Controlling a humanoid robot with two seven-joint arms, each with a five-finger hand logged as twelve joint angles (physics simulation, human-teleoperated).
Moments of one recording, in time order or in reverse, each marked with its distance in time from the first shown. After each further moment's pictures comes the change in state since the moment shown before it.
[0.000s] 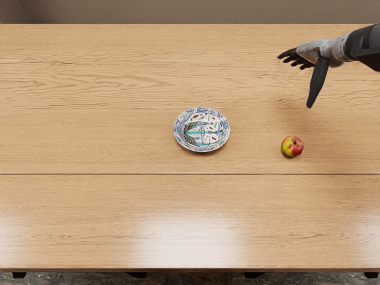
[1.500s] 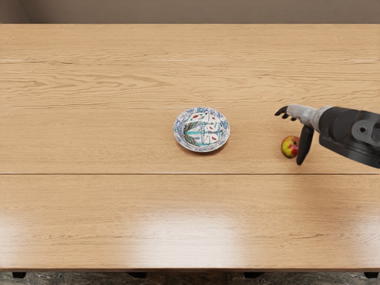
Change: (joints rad) left arm 0.000 0.000 0.000 0.000 0.000 0.000 0.000; right arm -0.118 -0.304 0.097 1.067 -0.275 -0.785 -0.587
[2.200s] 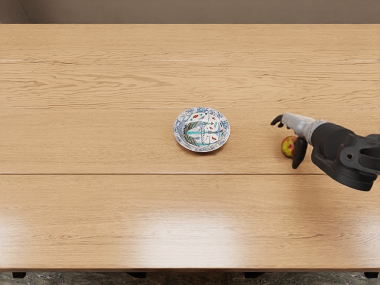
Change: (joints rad) left arm 0.000 0.000 0.000 0.000 0.000 0.000 0.000; right arm -0.041 0.043 -0.079 0.032 -0.110 -0.147 0.000
